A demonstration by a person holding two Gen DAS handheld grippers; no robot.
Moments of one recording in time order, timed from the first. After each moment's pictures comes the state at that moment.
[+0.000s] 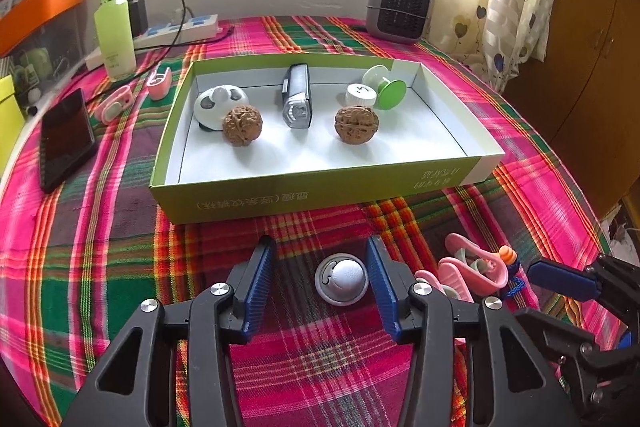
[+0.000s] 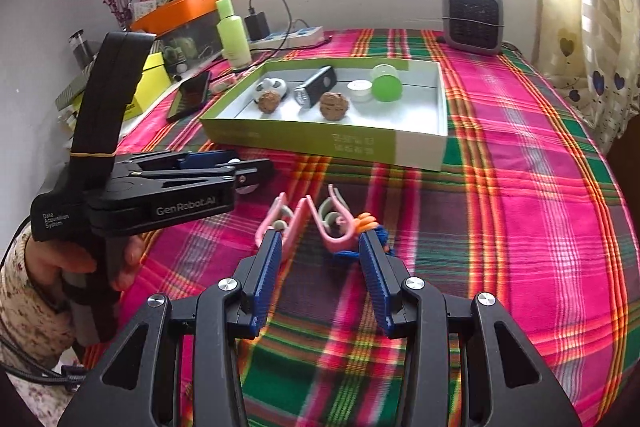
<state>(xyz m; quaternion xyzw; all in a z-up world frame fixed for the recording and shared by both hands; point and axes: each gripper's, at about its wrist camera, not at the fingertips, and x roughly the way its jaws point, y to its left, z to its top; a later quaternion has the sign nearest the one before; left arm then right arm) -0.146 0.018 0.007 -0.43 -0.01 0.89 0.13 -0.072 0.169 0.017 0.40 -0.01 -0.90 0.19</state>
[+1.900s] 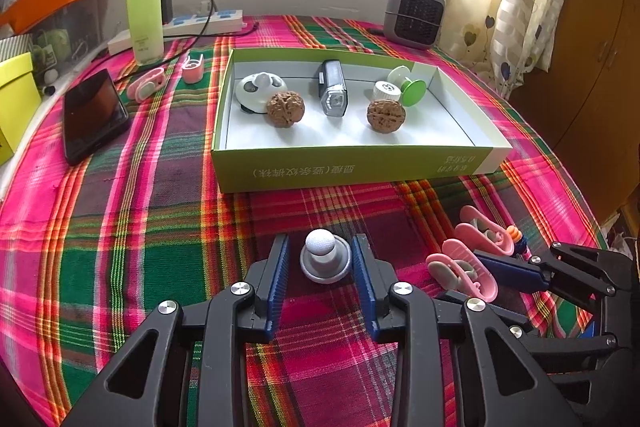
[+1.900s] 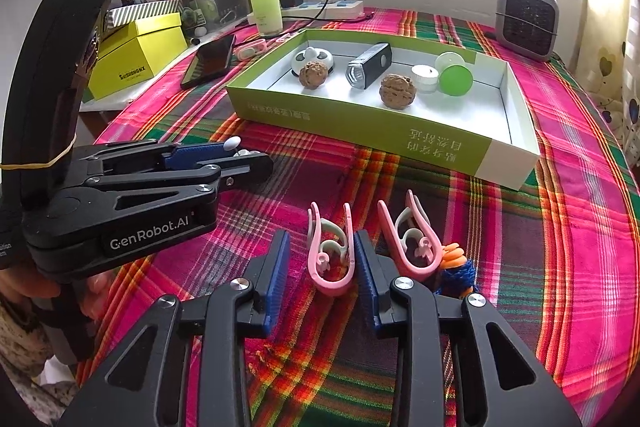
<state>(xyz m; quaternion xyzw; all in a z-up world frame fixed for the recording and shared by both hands) -0.132 -0.014 0.006 -0.43 -0.02 0.90 0.12 -0.093 0.122 0.002 0.43 0.04 -0.88 0.22</state>
